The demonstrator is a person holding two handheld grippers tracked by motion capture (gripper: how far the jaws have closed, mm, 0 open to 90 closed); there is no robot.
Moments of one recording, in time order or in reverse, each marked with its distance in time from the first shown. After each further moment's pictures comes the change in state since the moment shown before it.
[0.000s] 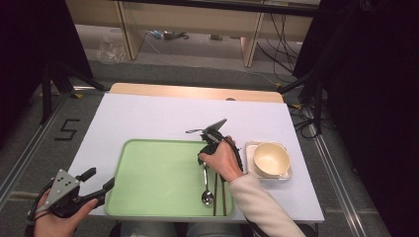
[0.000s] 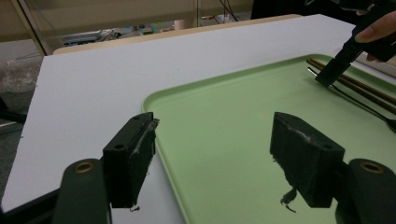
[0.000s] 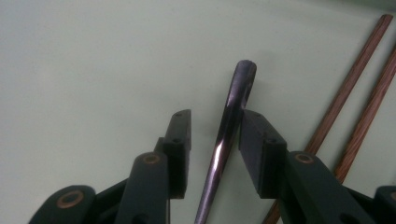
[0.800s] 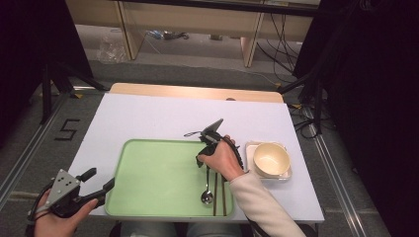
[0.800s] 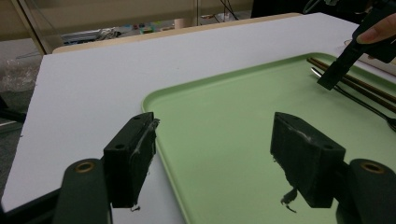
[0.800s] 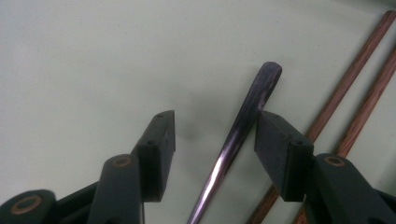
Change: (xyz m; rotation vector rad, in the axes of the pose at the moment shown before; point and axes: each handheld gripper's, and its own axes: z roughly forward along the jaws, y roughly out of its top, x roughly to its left) left arm 0.000 0.000 0.001 0.004 -0.001 0.005; right arm 0.001 0.002 0.003 0.062 -0.038 -0.062
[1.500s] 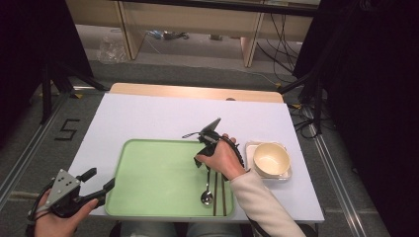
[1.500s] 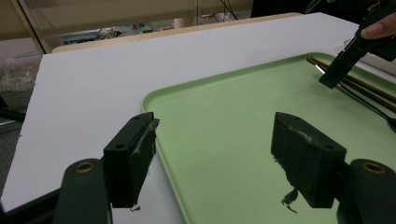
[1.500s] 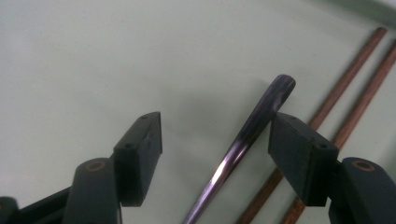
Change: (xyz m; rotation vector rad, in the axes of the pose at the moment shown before) left arm 0.000 0.000 0.000 0.002 0.000 -0.005; right arm 0.002 0.000 -0.002 -0.017 -0.043 -0.087
